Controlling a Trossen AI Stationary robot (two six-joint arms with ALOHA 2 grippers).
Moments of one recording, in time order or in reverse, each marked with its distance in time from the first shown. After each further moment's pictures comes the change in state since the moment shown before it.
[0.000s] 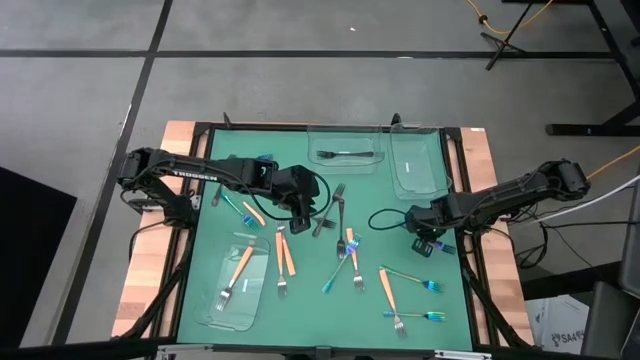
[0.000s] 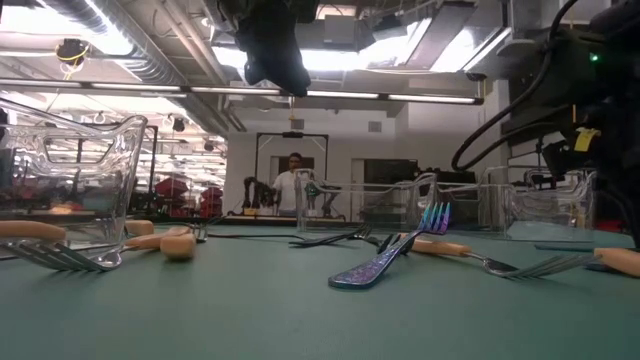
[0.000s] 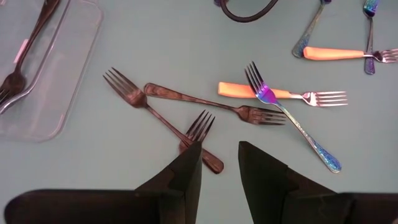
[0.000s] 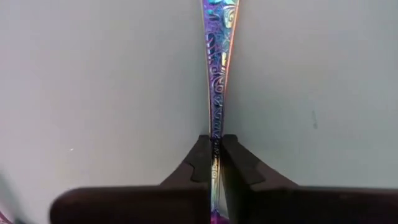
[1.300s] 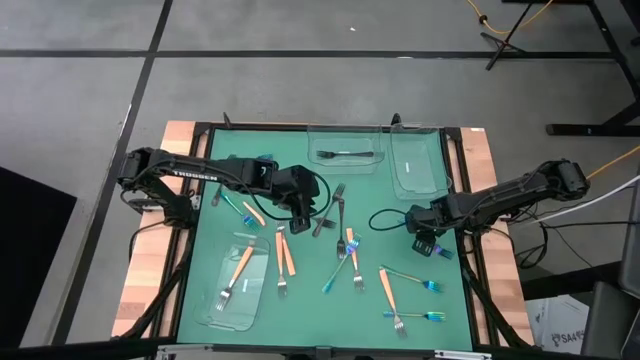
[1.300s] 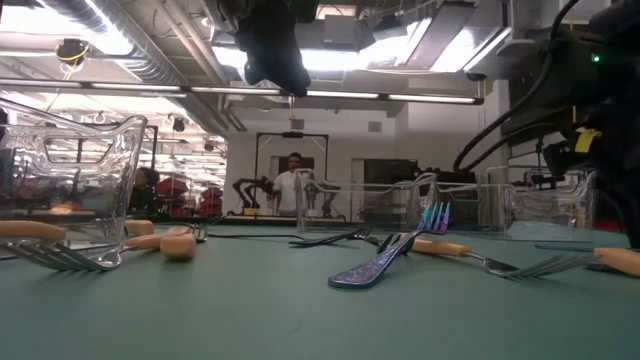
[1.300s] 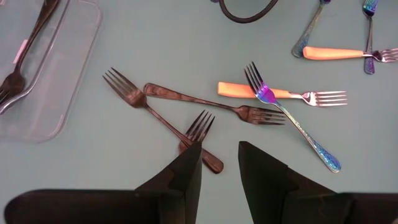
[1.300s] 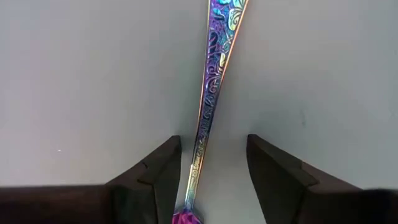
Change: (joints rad) left arm 0.000 0.000 0.000 0.000 0.004 0.001; right arm 0.000 -0.002 0.003 -0.023 0.032 0.001
